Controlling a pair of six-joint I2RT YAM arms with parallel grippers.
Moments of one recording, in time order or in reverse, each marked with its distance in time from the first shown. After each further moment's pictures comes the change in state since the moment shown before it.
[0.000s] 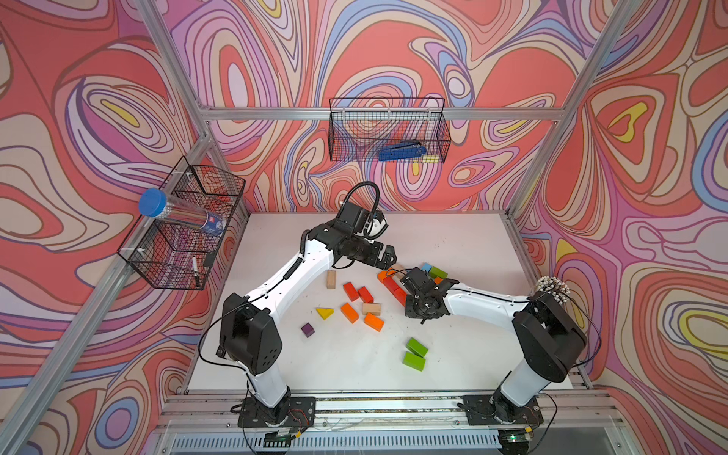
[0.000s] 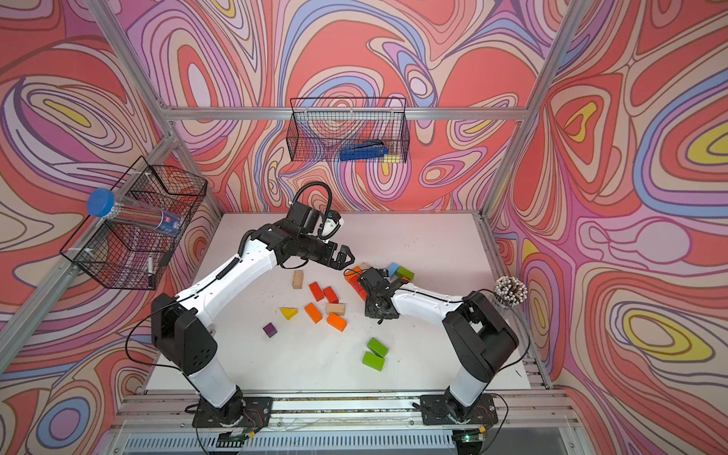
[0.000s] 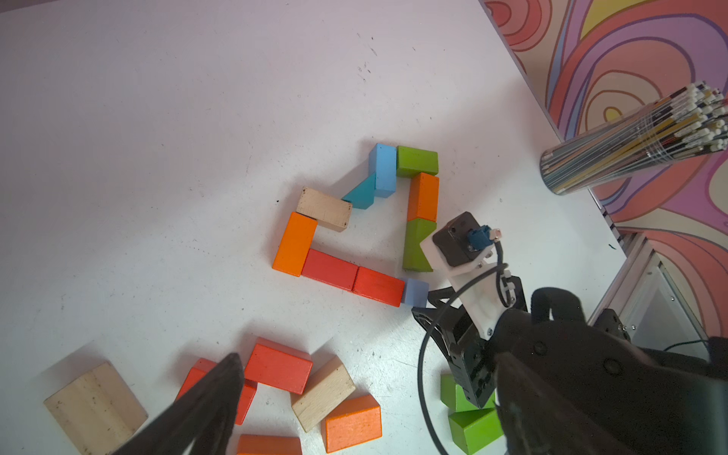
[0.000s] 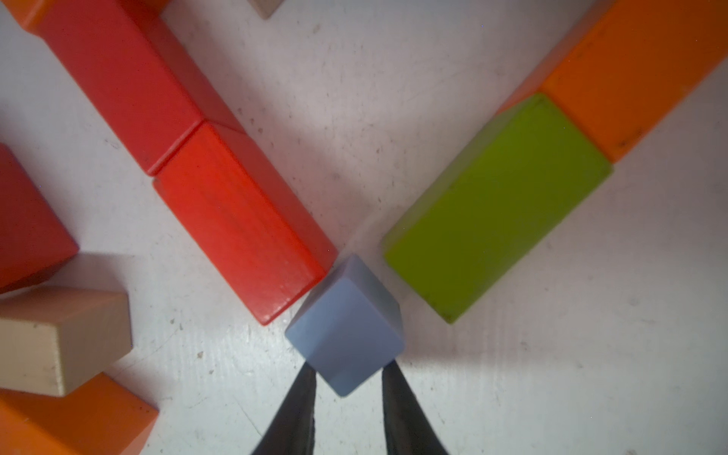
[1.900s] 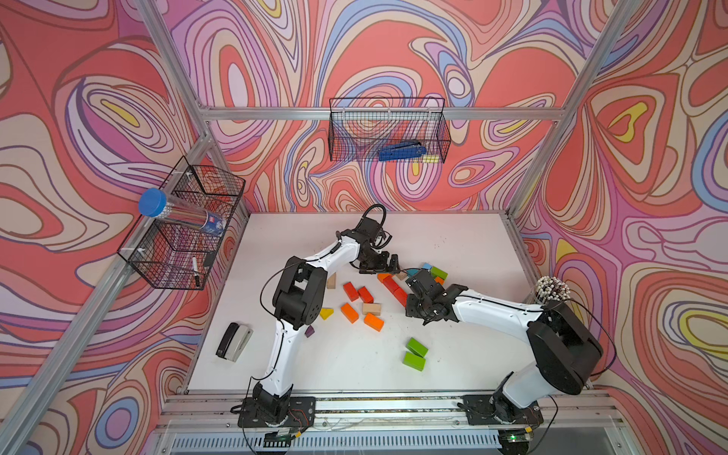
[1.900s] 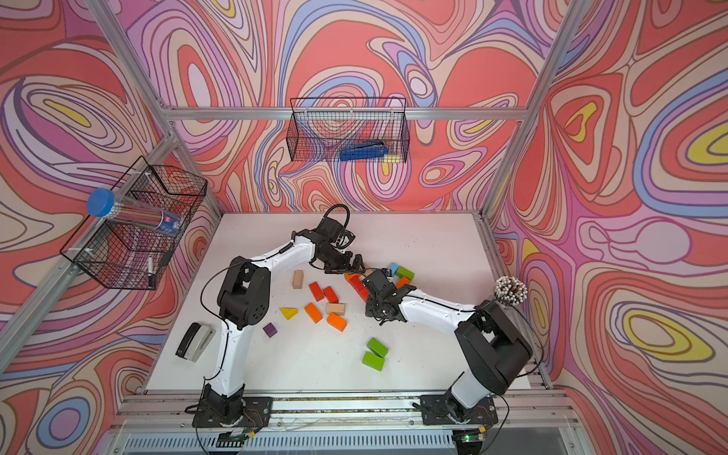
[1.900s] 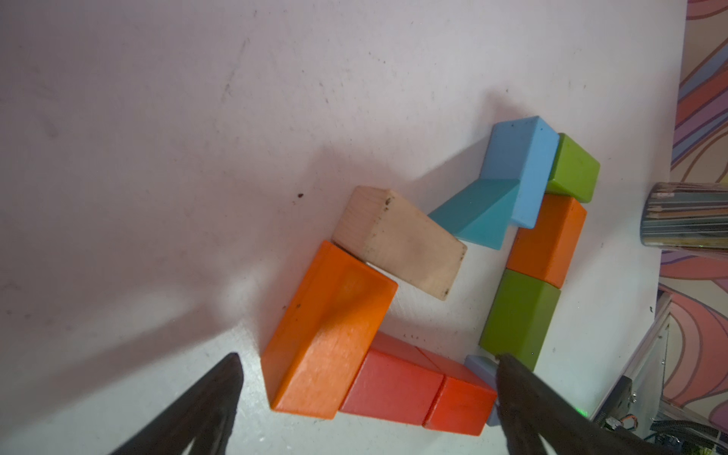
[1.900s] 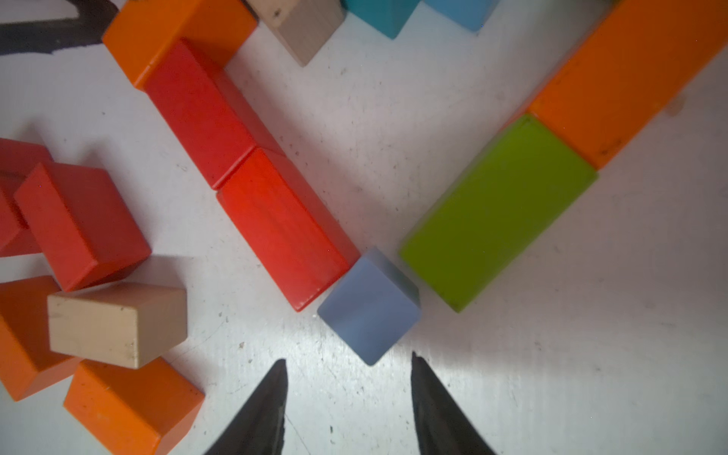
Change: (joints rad) left arm 0.040 0.511 0.169 0.071 0.119 -0.176; right arm 0.000 -0.086 -0.089 0.121 -0.020 0.035
